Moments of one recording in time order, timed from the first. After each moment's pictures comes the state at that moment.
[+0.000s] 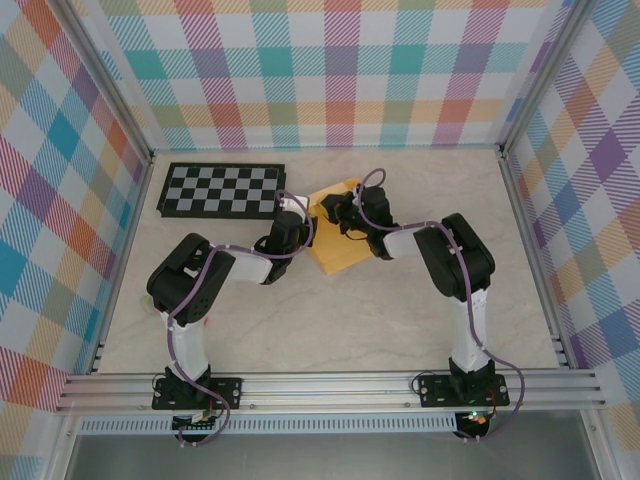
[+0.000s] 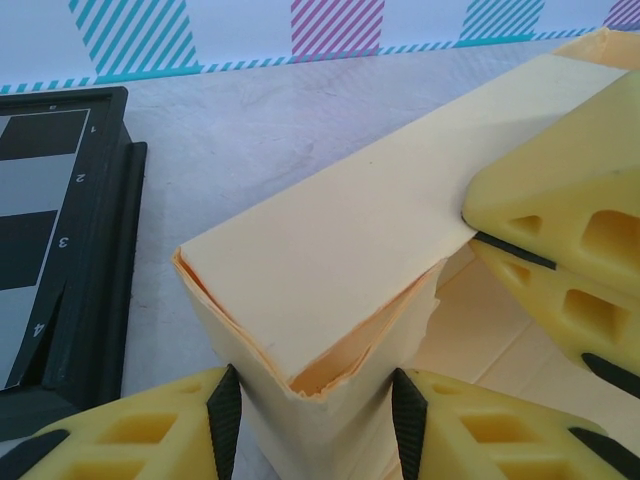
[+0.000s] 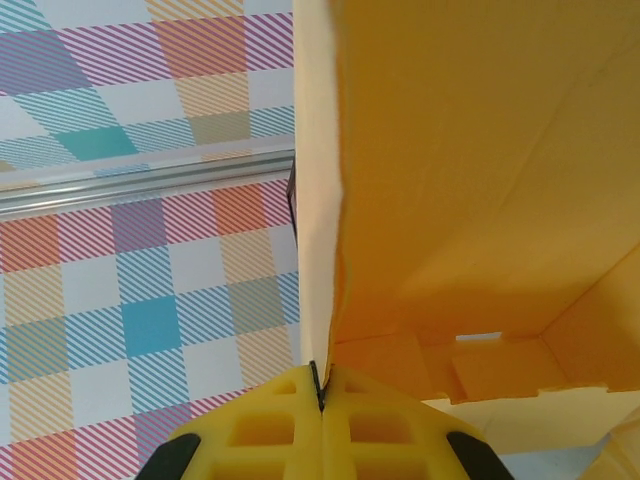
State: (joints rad) left arm -0.59 1.91 0.89 0.63 -0.32 -0.16; right arm 0.51 2.10 1.12 0.76 -0.42 1.54
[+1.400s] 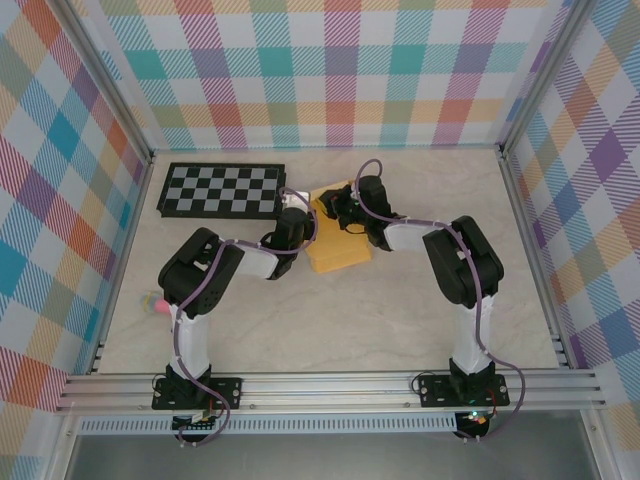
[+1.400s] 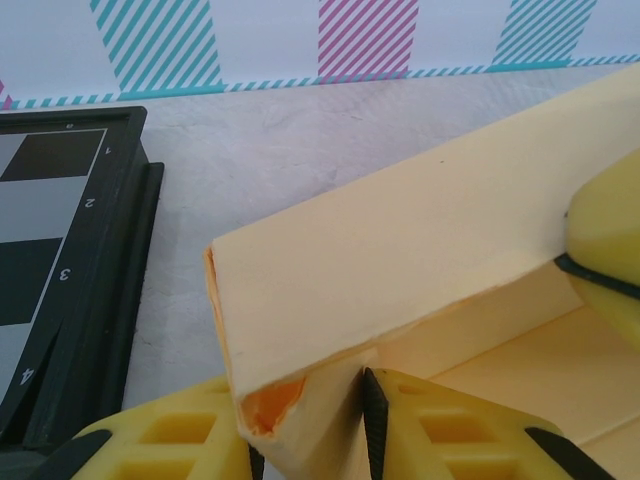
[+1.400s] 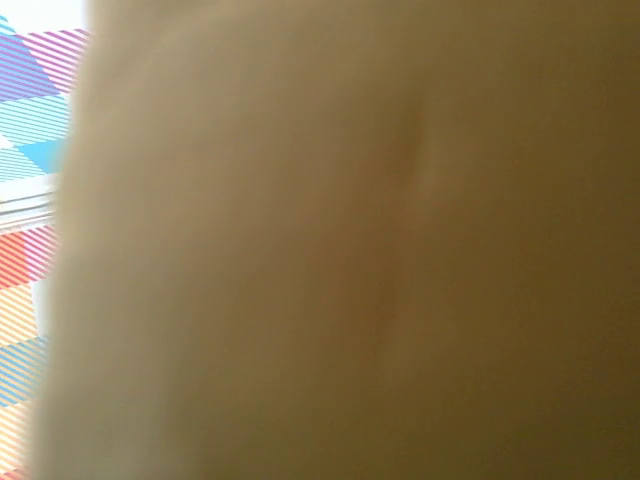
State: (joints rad) left arm -0.59 2.00 0.96 0.67 -0.37 -0.16; right arm 0.52 2.02 1.19 0.50 -0.39 1.52
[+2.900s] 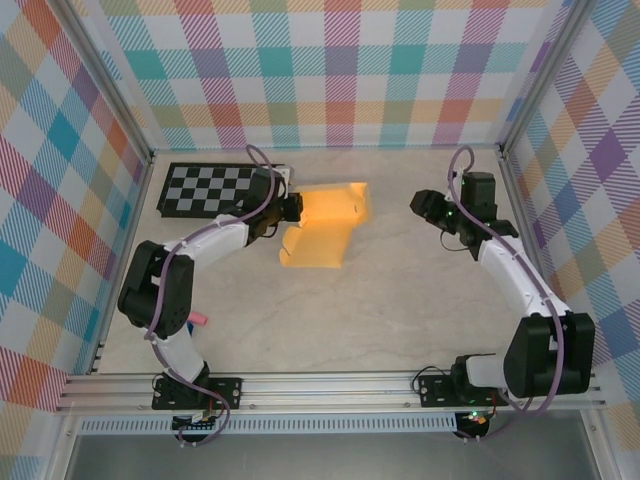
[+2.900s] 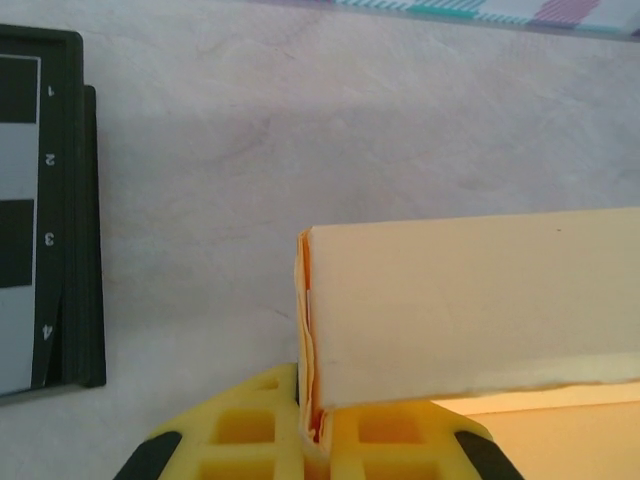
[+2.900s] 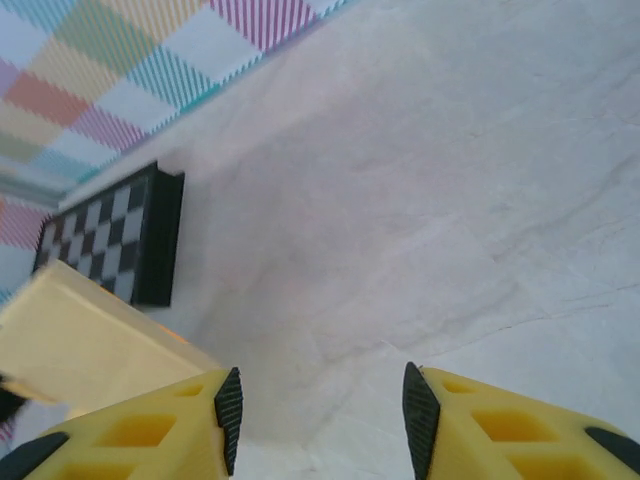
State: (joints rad) left arm -0.43 1.74 1.18 -0.07 0.09 -0.35; right arm 0.08 1.32 0.97 -0.31 -0.38 0.48
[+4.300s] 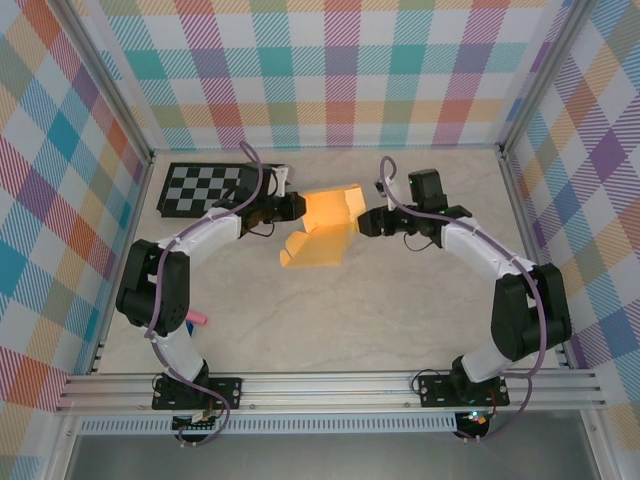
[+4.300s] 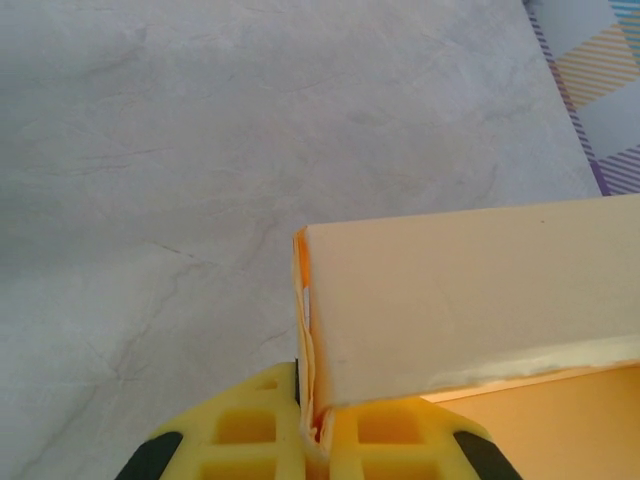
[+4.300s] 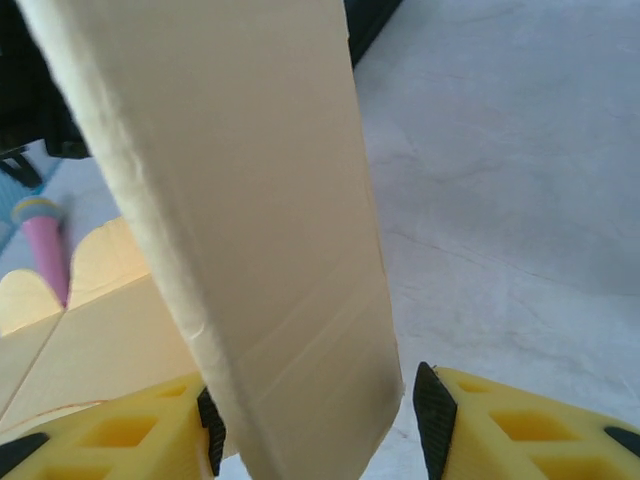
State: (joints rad) left arm -0.36 1.76 1.24 -0.18 0.39 -0.41; right arm 0.33 1.55 1.09 -0.31 -0.59 0.09
